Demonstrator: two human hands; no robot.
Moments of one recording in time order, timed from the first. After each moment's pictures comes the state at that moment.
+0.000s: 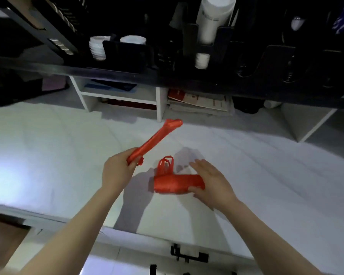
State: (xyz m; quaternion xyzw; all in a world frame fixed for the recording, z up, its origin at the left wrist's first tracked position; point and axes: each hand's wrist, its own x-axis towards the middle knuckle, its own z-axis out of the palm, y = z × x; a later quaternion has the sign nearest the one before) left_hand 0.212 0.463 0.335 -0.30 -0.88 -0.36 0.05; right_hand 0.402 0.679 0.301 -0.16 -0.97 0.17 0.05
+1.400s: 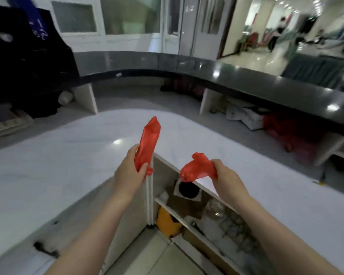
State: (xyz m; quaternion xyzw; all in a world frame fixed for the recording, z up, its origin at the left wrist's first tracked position) left_hand 0.639 0.551 0.366 -0.66 -0.58 -0.43 -0.20; right_hand 0.921 0.507 0.366 -0.69 -0.68 0.10 0.24
